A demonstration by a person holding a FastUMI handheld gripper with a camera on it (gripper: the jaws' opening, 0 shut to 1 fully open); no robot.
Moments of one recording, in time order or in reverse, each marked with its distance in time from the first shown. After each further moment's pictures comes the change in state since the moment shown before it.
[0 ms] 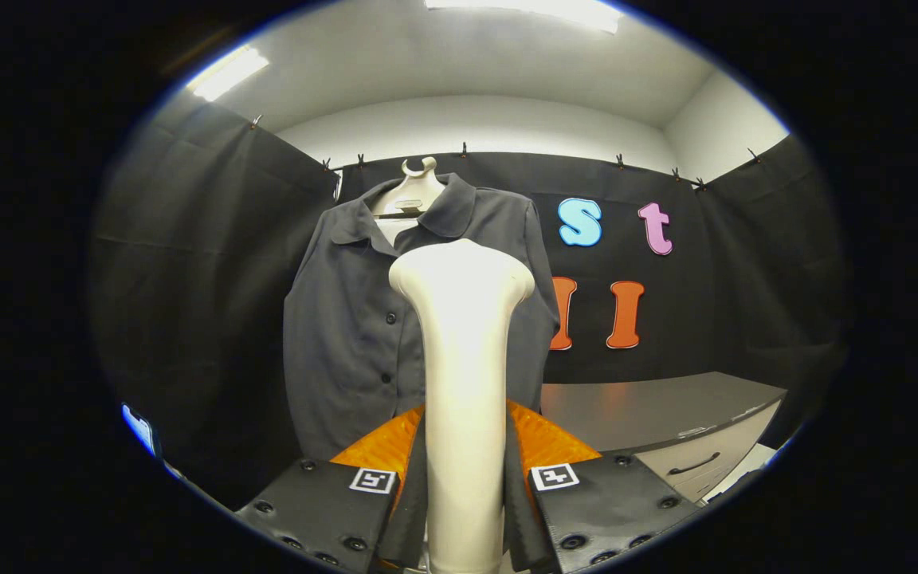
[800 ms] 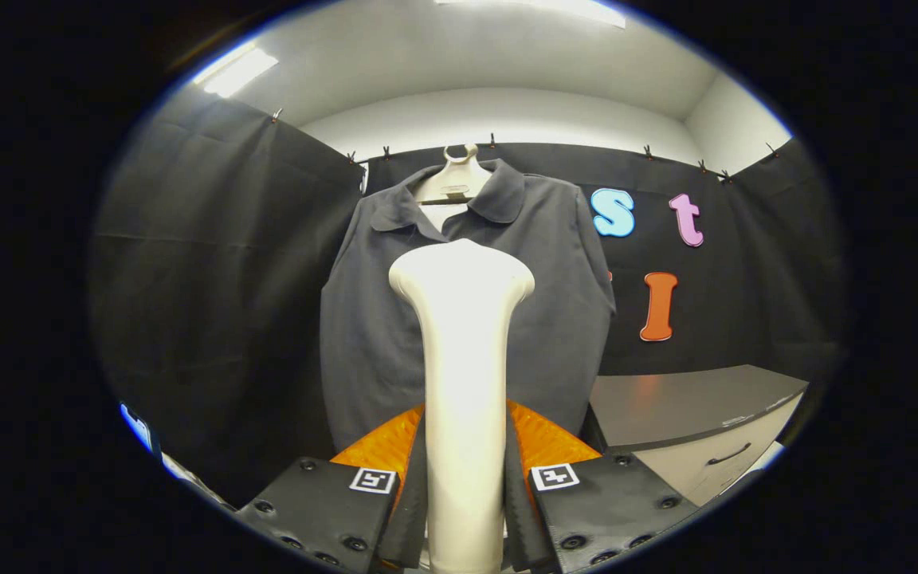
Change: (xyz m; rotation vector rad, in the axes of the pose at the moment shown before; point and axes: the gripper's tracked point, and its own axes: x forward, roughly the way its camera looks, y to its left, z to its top) arm -0.009 0.042 -0.002 0.004 0.038 0.069
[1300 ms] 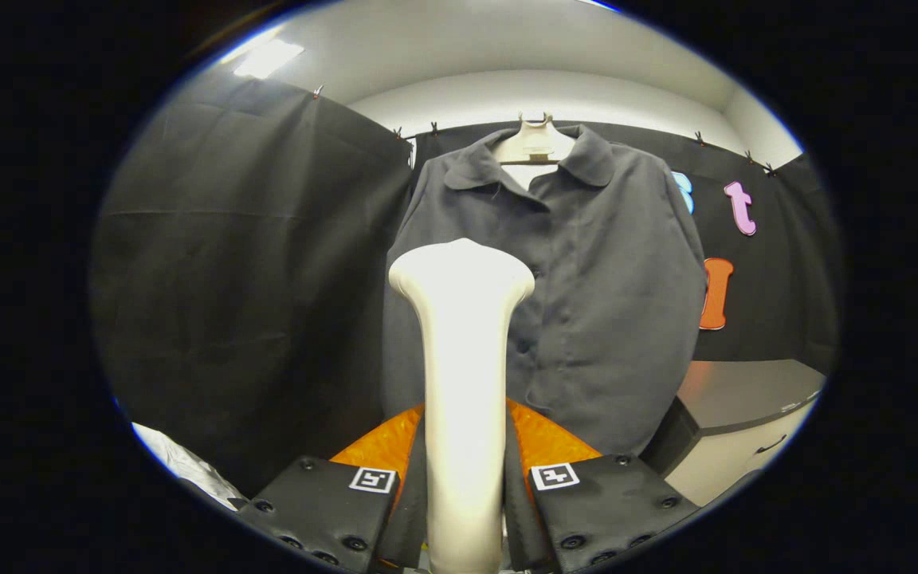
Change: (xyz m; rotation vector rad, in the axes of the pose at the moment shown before) arm 0.025 0.086 -0.032 -0.025 0.069 0.160
